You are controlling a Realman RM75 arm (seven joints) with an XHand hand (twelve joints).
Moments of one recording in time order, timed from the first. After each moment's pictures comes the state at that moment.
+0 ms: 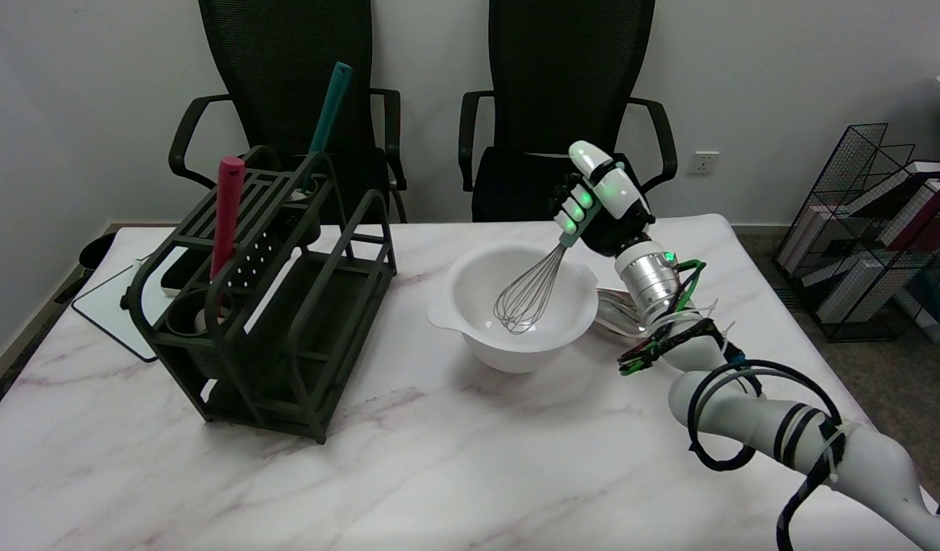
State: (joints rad) arm 0.30 -0.98 0.90 -1.12 -1.86 0.72 1.65
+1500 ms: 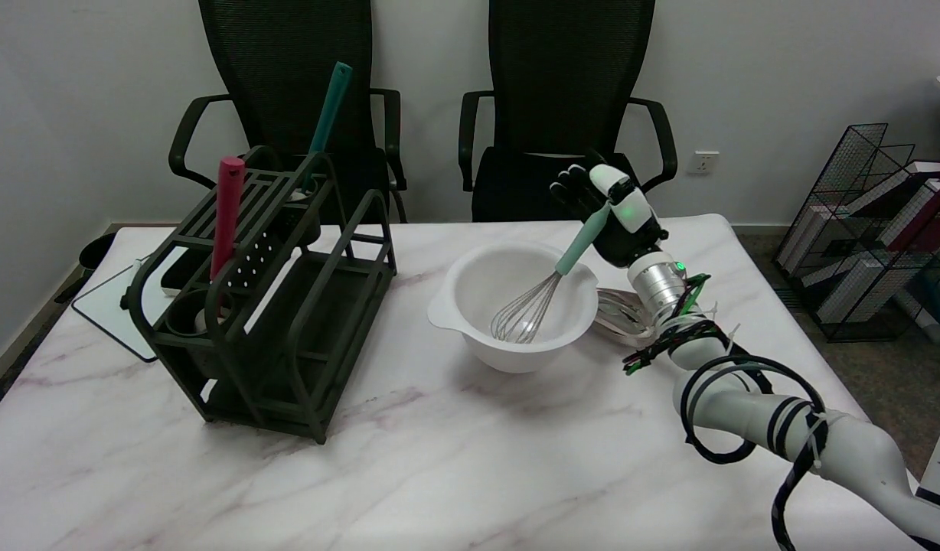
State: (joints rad) arm 0.37 -1.00 0.85 -0.90 -1.87 0.72 1.87
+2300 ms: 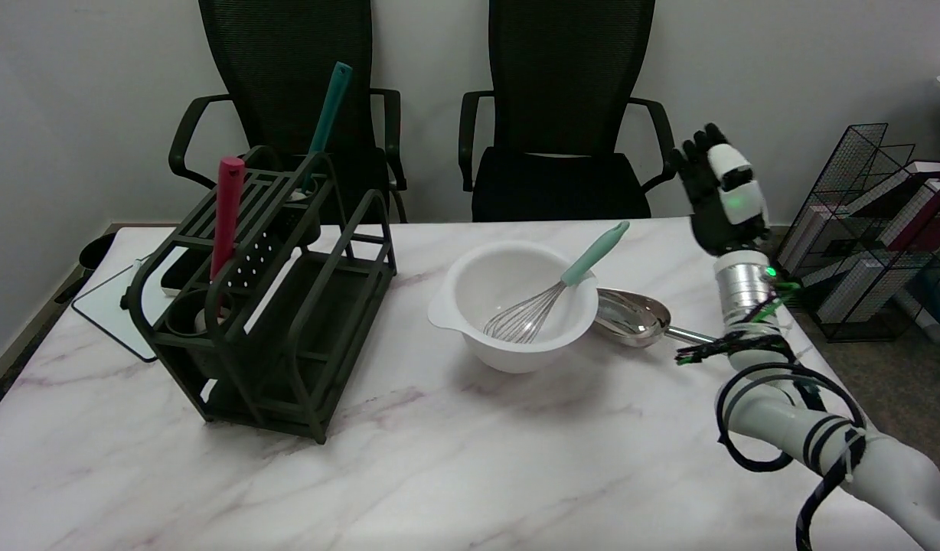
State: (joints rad) arm 0.26 -0.98 1.06 -0.84 -1.86 0.95 1.85
